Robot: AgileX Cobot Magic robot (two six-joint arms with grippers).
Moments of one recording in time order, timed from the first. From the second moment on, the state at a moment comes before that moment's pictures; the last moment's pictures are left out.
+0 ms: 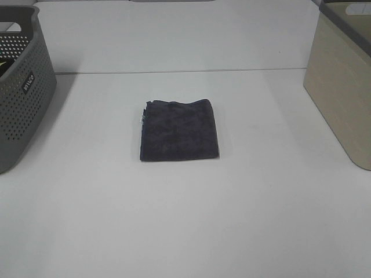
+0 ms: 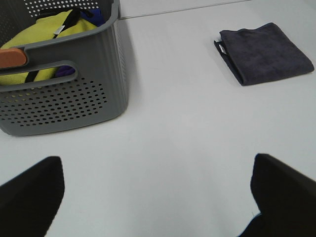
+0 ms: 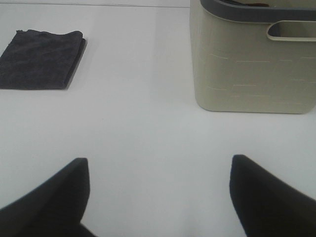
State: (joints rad) left arm -0.06 0.00 -0.50 -0.09 1.05 0.10; right arm -0.03 -0.01 -0.51 0.08 1.09 -0.13
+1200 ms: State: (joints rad) left arm -0.06 0.00 -0.50 -0.09 1.05 0.10; right arm -0.03 -0.01 -0.51 0.08 1.09 -0.13
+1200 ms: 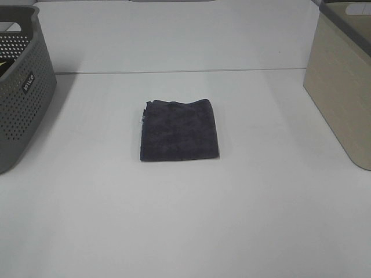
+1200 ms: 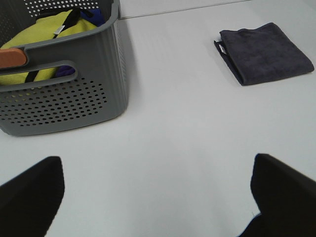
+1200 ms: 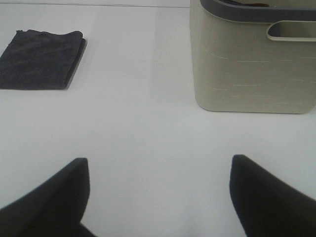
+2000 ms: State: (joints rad) left arm -0.06 0.00 -0.50 -0.09 1.05 0.10; right arm -0.03 -0.01 -0.51 0.08 1.09 -0.13
